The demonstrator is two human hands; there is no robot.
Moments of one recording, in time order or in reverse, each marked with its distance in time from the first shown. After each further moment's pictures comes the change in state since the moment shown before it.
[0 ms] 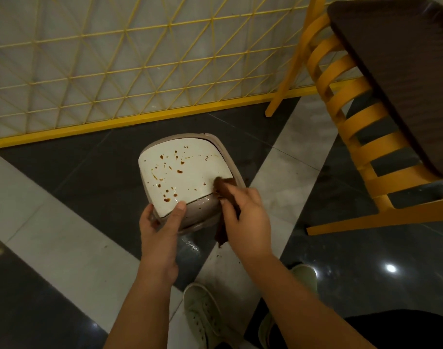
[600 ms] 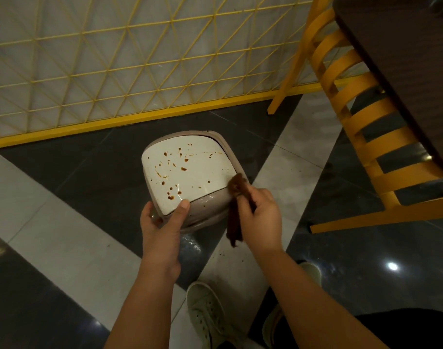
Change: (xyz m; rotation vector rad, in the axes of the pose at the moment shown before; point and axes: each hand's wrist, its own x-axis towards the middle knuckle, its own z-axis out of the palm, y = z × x) left_hand 0.004 0.001 -0.005 -0.010 -0.006 -0.004; right_hand 0.006 0.020 0.003 0.096 0.042 0.148
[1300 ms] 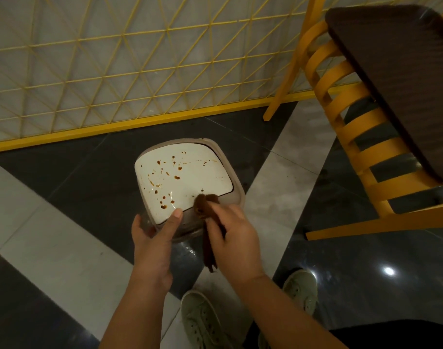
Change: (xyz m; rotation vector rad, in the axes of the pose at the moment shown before) left_hand -0.003 0.005 0.003 -0.009 0.002 -0.014; right_hand -0.031 -0.026 0.008 -0.024 -0.097 -0.239
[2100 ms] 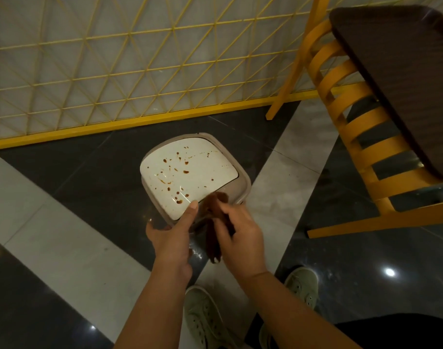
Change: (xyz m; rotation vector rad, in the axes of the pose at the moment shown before) left_hand -0.008 -0.007 0.018 -0.021 0.101 -0.148; right_hand -0.008 0.009 0.002 0.061 0.057 -0.030
